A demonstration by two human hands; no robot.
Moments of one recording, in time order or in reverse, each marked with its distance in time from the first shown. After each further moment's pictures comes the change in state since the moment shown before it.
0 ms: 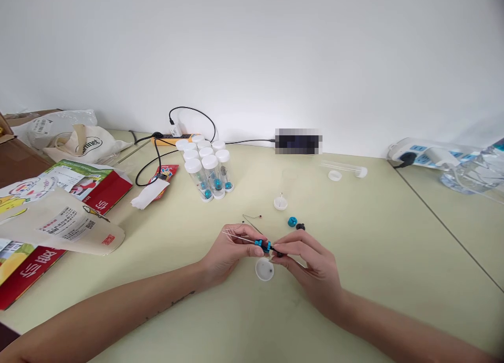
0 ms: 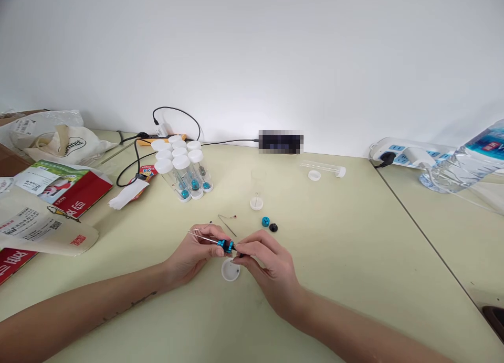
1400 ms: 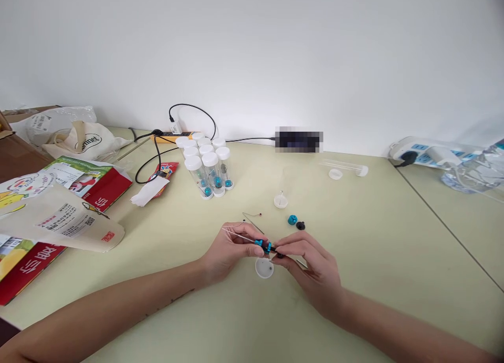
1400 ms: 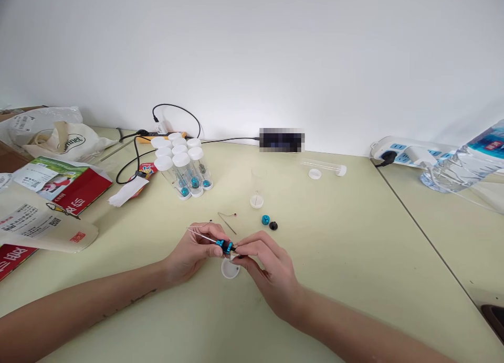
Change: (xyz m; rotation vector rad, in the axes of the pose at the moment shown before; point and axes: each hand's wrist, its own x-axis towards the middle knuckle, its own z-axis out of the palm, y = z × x) left_hand -0.002 0.002 0.000 0.011 -0.079 0.056; right_hand -0.003 -0.001 0.000 -0.038 0.004 -0.091
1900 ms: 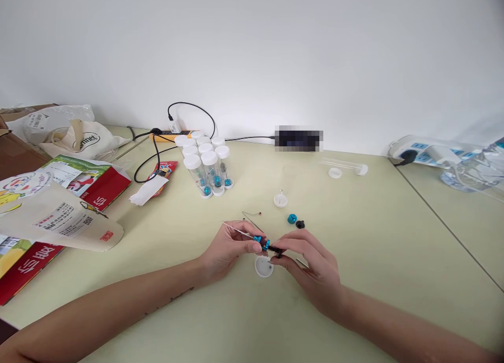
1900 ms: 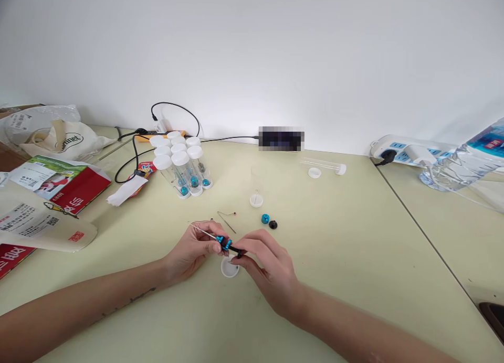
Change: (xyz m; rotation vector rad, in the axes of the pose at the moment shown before) left_hand 0.002 -0.002 -0.001 -0.051 0.026 -0.055; right_hand 0.000 0.001 0.000 -0.069 -0.006 -0.039
